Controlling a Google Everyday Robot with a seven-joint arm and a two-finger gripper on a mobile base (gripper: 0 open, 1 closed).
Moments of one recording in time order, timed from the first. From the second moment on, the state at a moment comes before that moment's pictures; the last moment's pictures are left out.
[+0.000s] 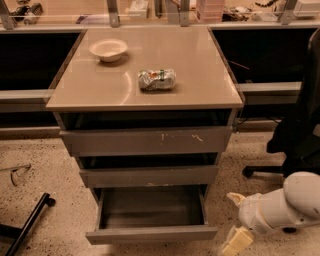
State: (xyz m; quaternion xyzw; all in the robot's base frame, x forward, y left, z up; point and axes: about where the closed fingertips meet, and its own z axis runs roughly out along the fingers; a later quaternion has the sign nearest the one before) arm 0.371 -0.190 0.582 -0.52 0.80 0.21 0.21
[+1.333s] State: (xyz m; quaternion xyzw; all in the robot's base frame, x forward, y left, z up) arm 0.365 -0.162 0.477 -0.48 0.79 0.26 0.26
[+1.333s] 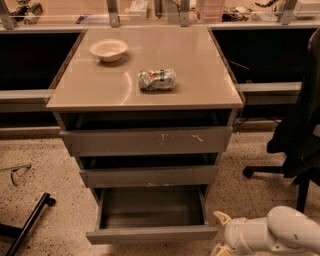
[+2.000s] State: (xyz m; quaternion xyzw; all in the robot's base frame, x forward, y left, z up) arm 0.345 -0.112 0.368 -0.47 0.75 0.36 0.30
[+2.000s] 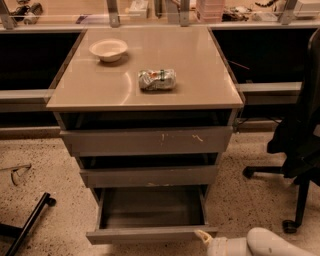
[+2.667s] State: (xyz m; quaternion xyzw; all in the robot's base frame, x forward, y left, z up) arm 0.326 -0.091 0.343 -0.45 0.75 0.40 0.29
